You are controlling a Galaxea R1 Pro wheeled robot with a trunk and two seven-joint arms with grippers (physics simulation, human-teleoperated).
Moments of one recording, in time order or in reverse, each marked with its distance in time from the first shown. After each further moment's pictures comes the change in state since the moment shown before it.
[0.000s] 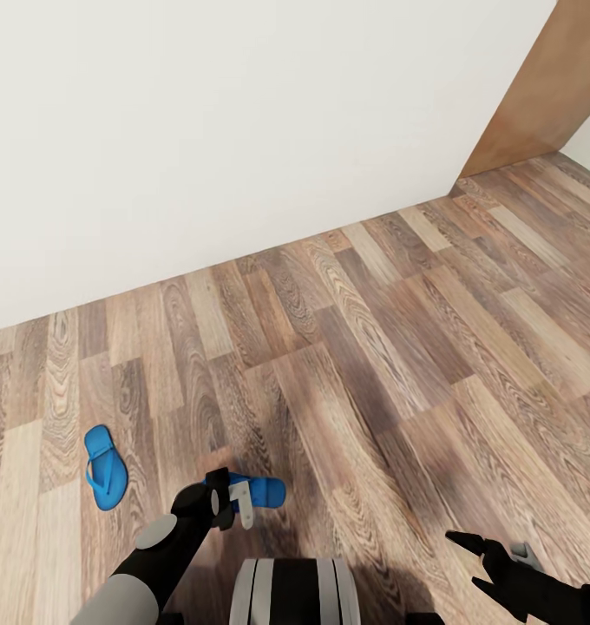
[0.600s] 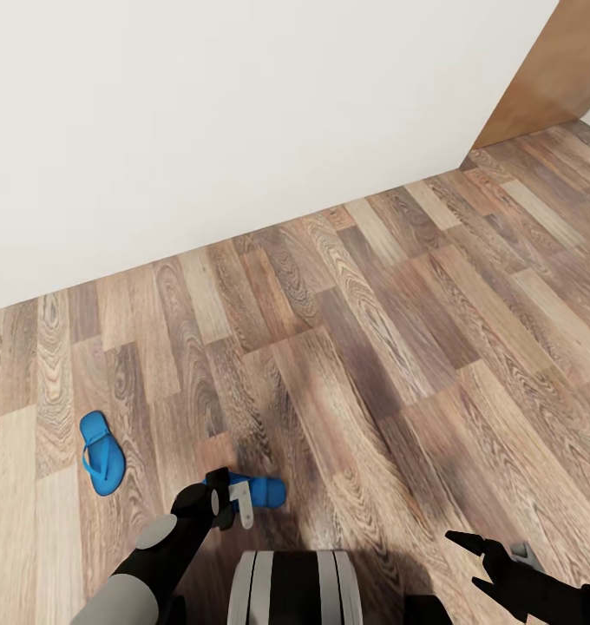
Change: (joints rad) left arm 0.000 0.000 -0.001 0.000 0.000 0.000 0.000; right arm 0.000 0.000 0.000 0.000 0.000 0.000 0.000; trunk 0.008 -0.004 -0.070
